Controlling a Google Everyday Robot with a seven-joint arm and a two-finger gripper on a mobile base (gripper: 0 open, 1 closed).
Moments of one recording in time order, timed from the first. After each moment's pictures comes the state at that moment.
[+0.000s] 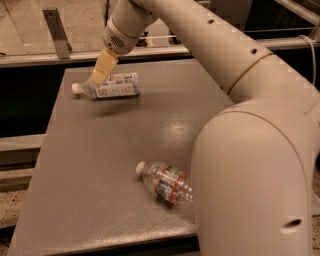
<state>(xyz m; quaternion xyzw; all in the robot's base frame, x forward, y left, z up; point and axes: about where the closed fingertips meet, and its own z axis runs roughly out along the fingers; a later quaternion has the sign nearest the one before) 0.700 0.132 0.912 -0.61 0.73 0.15 0.27</state>
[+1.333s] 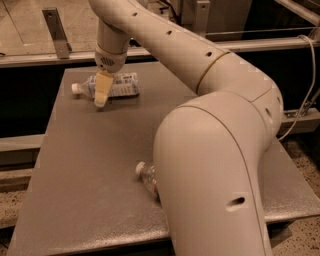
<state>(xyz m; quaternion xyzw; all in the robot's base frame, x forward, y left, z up) 0.703 0.146 0.843 -0.66 0.73 0.07 0.17</state>
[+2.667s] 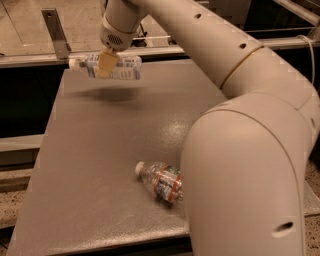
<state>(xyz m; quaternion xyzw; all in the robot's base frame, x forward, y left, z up) 0.704 0.135 0.917 -0.66 0.70 0.08 0.26</state>
